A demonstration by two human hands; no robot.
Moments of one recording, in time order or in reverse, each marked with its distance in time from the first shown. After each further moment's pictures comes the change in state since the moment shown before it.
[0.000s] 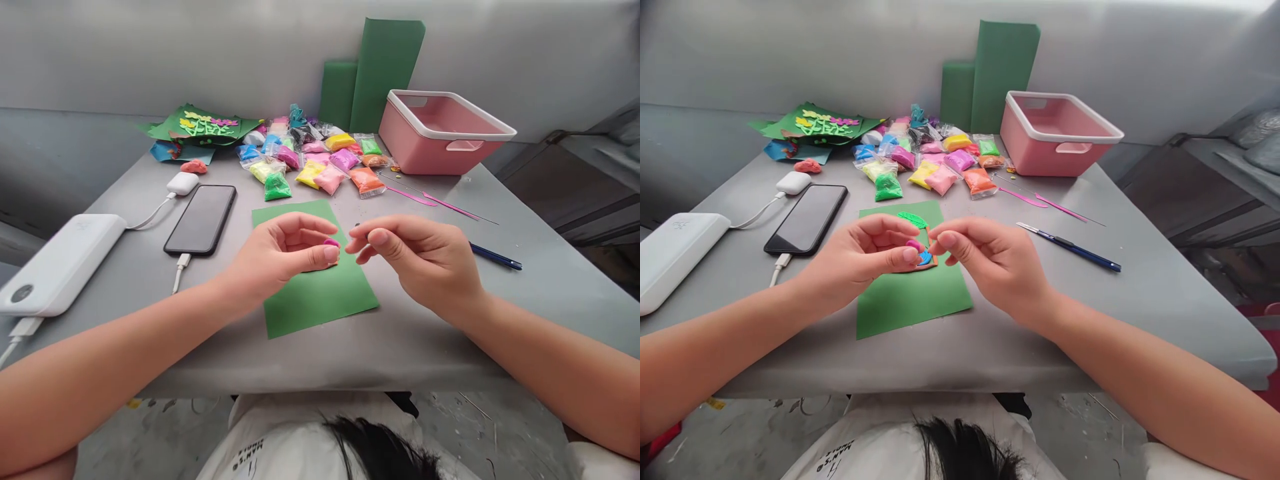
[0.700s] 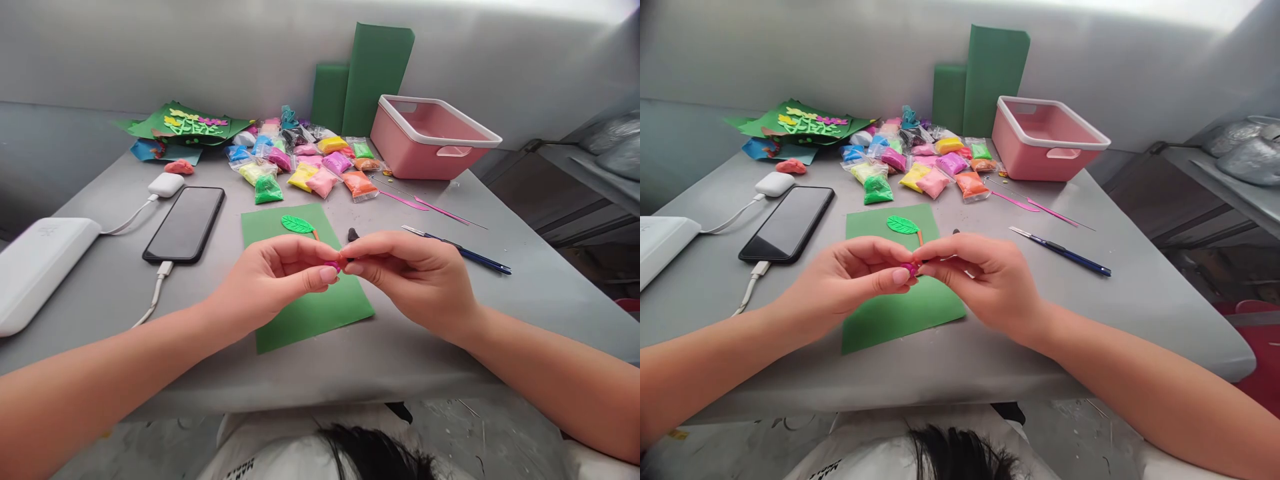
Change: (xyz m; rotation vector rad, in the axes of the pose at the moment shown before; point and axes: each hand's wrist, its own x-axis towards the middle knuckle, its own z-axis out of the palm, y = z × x) left_hand -0.008 -0.001 0.007 0.014 -0.045 -0.026; right_hand -0.005 0.003 -0.001 -0.072 -0.041 -0.102
